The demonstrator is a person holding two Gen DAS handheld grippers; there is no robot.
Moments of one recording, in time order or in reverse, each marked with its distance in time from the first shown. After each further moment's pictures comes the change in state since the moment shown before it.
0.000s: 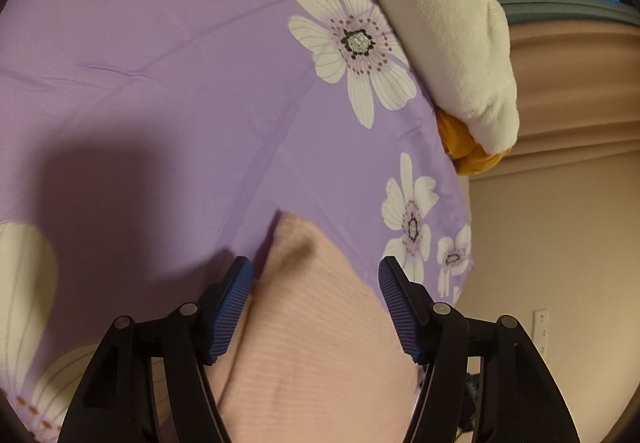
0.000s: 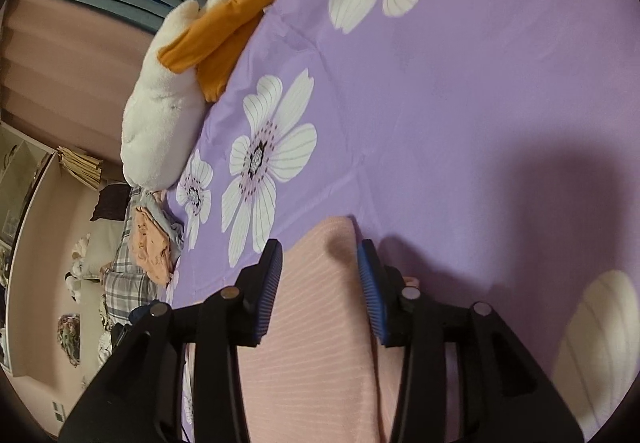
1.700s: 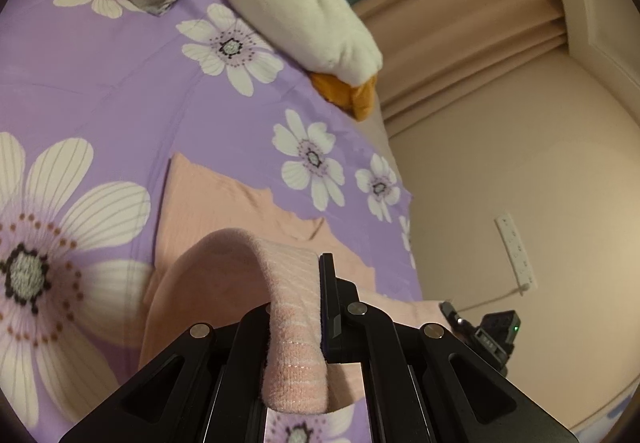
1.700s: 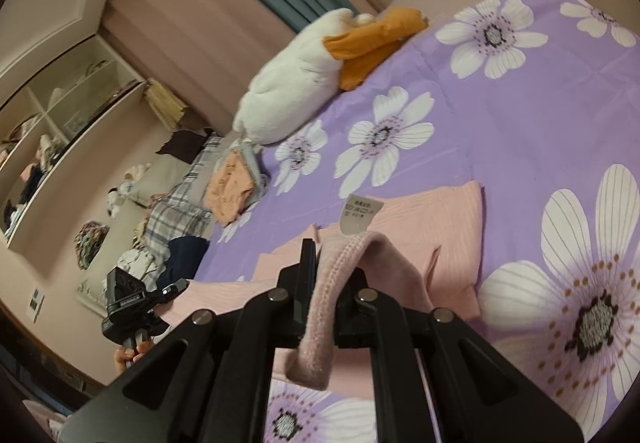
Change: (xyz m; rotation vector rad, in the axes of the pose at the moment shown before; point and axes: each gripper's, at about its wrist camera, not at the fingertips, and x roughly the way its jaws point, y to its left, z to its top) left arm -0.105 -0.050 -0.126 0.343 -0.027 -0.169; right arm -0.109 0.063 -0.100 -0.314 -0.061 0.184
